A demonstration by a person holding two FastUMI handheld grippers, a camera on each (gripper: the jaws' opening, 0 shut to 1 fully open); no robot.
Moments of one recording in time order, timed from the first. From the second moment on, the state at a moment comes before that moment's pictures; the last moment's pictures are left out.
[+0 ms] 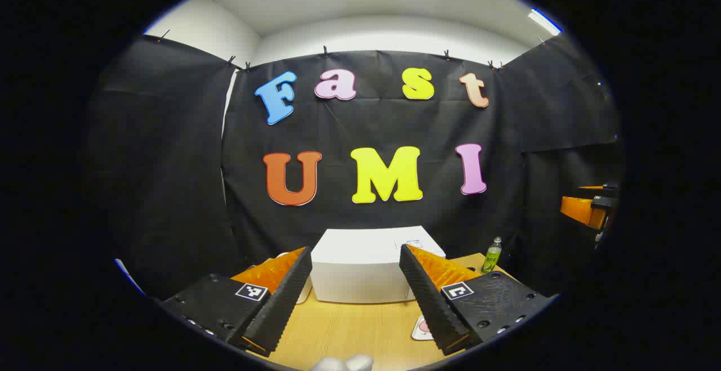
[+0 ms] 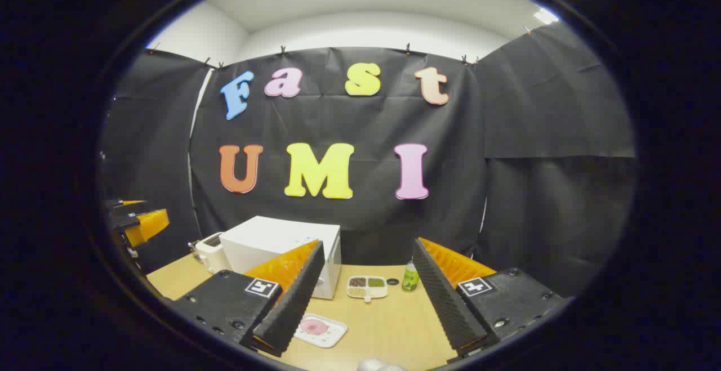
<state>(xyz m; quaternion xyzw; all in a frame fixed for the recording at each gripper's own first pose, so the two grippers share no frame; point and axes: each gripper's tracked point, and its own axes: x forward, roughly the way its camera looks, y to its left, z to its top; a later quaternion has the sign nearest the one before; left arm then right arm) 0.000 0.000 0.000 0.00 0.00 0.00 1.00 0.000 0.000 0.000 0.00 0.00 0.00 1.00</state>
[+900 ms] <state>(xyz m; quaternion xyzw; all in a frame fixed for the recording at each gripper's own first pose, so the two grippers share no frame) 0.006 -0.003 0.004 0.00 -0.01 0.00 1.00 -0.004 -0.011 0.003 0.01 0.00 -0.01 1.00</state>
